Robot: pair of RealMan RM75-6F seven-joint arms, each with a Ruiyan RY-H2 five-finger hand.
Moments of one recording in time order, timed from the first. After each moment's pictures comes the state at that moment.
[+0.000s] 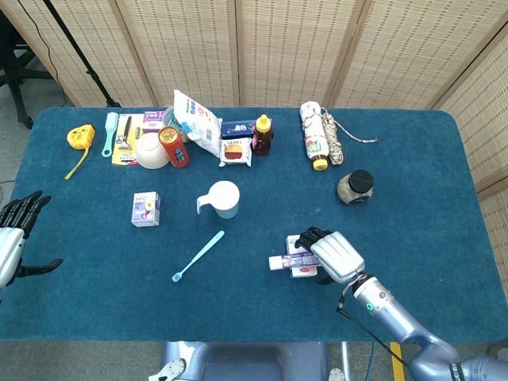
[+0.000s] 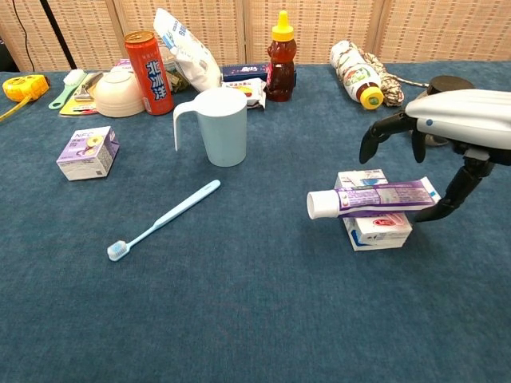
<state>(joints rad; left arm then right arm) -0.24 -0.90 -0.02 -1.79 1.43 1.36 -0.14 0.55 -1.29 0.13 -1.75 -1.44 0.91 -0.26</state>
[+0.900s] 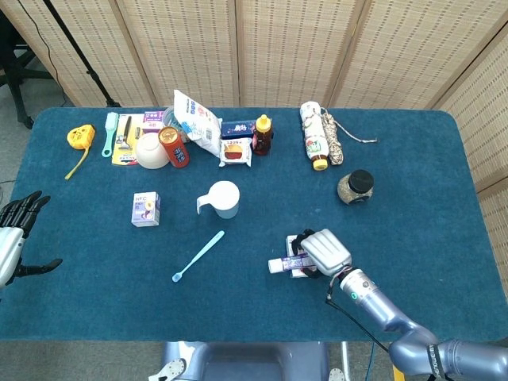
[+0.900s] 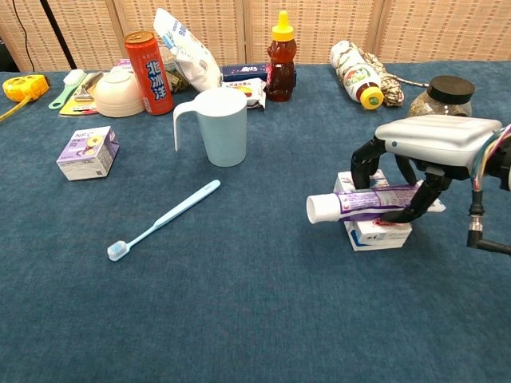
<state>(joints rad) -0.23 -0.90 -0.05 -1.79 1.42 1.33 -0.14 0.65 -1.39 0.12 -1.64 -1.30 0.84 -0.29</state>
